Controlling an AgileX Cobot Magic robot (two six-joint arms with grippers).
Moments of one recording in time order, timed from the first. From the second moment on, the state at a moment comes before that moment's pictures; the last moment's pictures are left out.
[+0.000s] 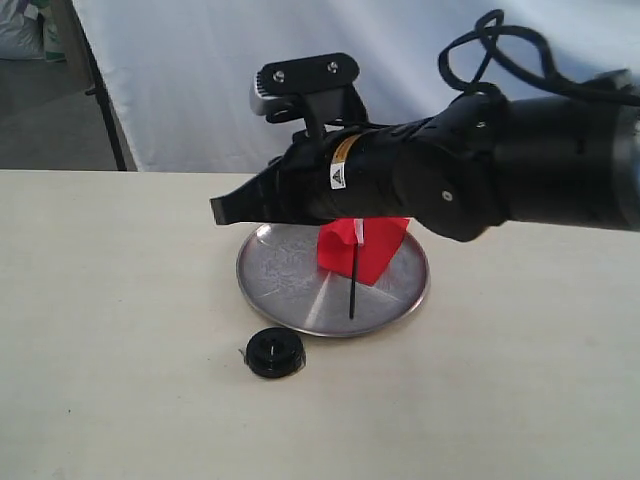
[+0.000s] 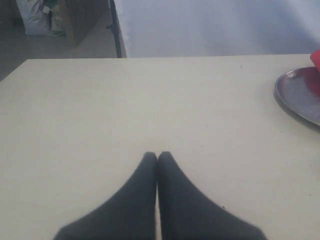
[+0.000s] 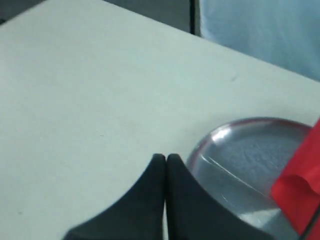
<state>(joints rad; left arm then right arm) 0.14 0.00 0.00 0.02 0.36 0.01 0.86 1.67 -1.15 -0.18 0.09 0.29</state>
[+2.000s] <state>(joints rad) 0.14 0.00 0.00 0.02 0.36 0.01 0.73 0.24 -0.10 -0.29 0.07 0.30</state>
